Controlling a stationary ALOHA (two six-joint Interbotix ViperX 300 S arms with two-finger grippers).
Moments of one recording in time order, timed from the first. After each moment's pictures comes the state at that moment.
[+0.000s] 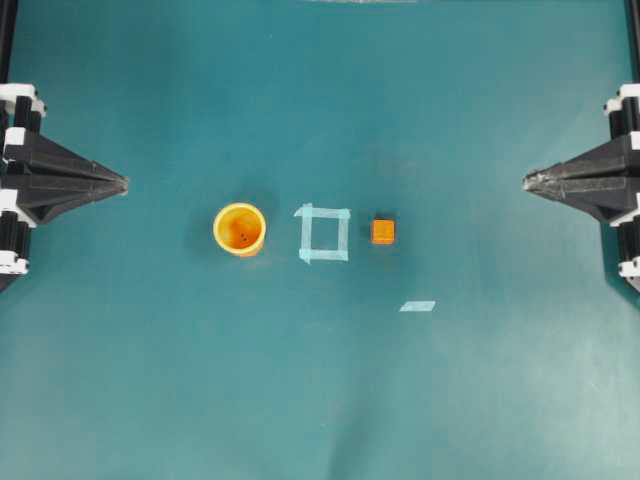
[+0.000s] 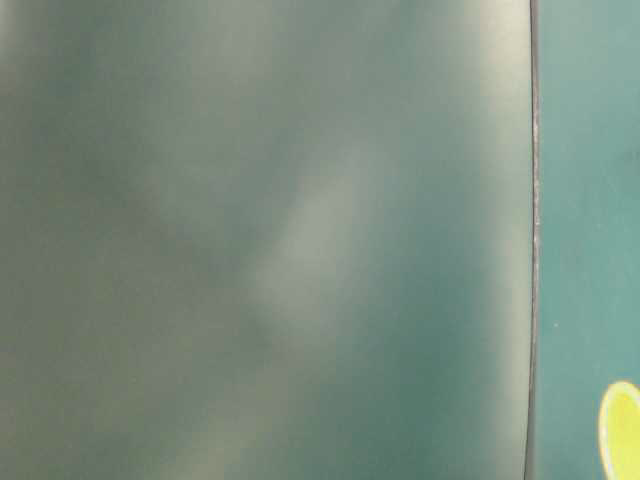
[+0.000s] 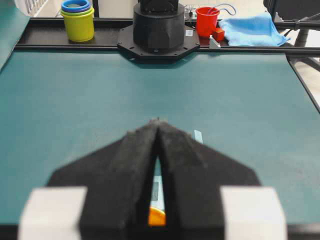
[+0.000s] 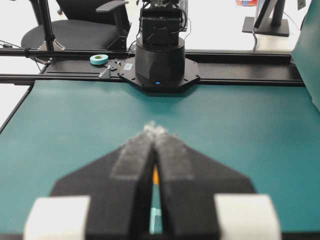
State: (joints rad) left arm 0.00 -0.96 1.18 0.00 -0.30 0.00; right arm 0.00 -0.96 1.17 0.00 -0.29 0.00
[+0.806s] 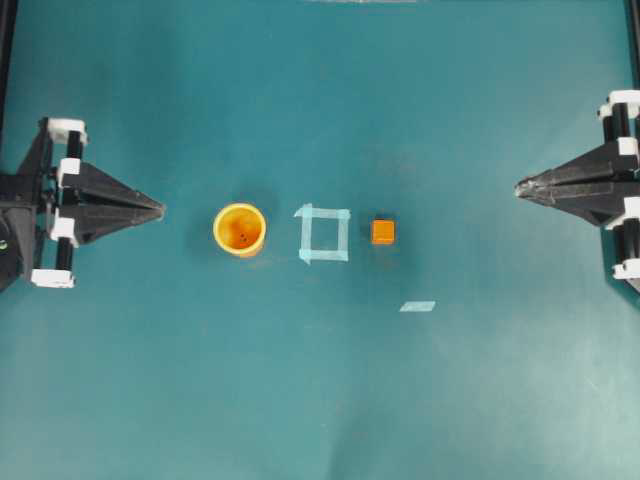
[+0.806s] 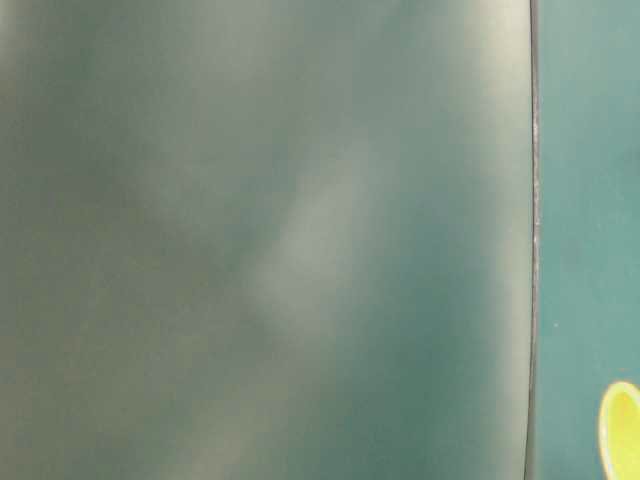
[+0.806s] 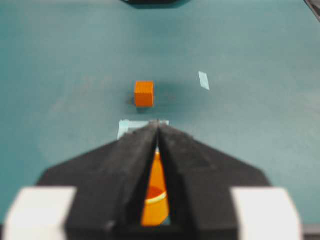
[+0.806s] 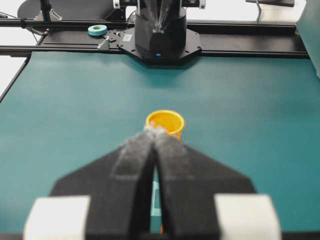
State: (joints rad) left arm 0.00 -0.68 1.30 0.02 -0.58 0.01; right arm 0.00 -0.95 1.17 0.00 -0.21 0.00
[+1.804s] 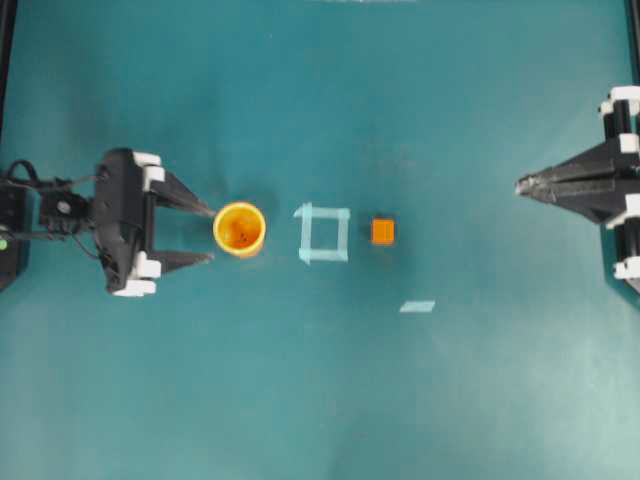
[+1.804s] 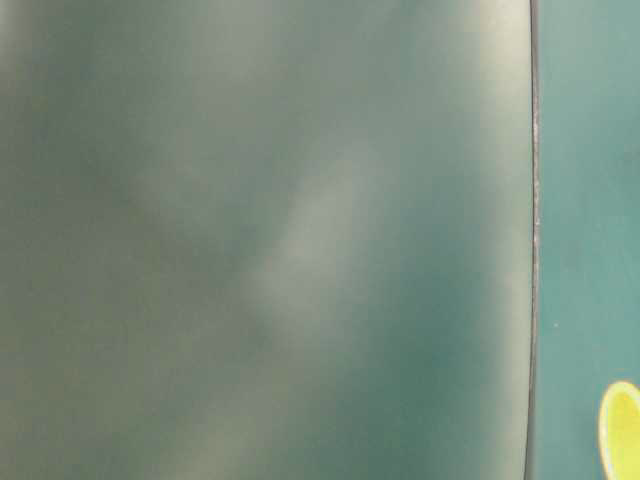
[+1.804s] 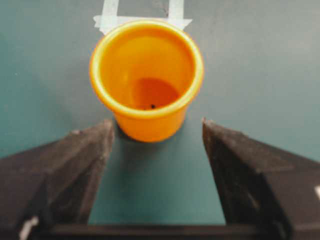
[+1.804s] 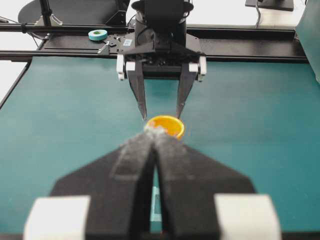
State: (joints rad) left arm 0.02 -0.10 1.20 0.02 -0.67 0.00; right arm 0.00 -0.95 1.16 0.00 -0.21 0.00
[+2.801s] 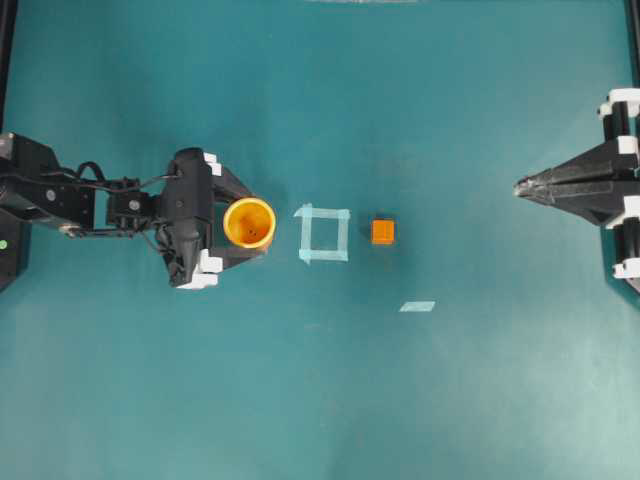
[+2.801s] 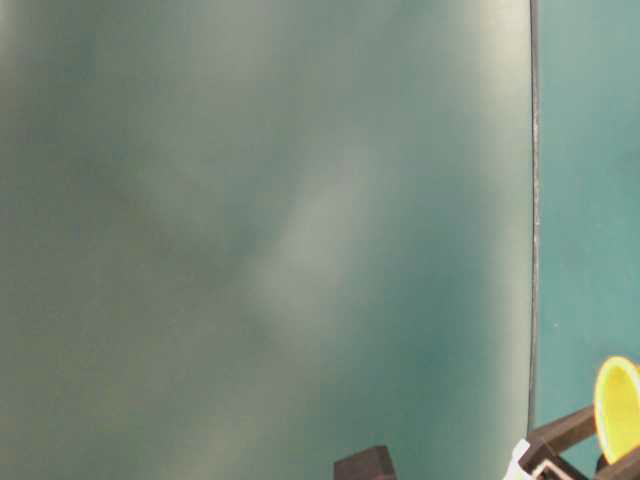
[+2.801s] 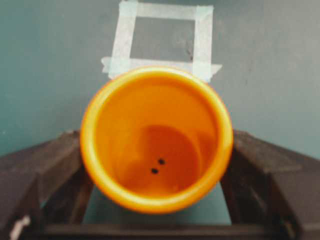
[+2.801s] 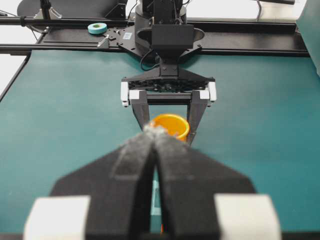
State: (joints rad) left arm 0.05 0.14 1.02 0.02 -0.73 0.00; right arm 0.00 -0.95 1.15 0.00 -0.19 0.00
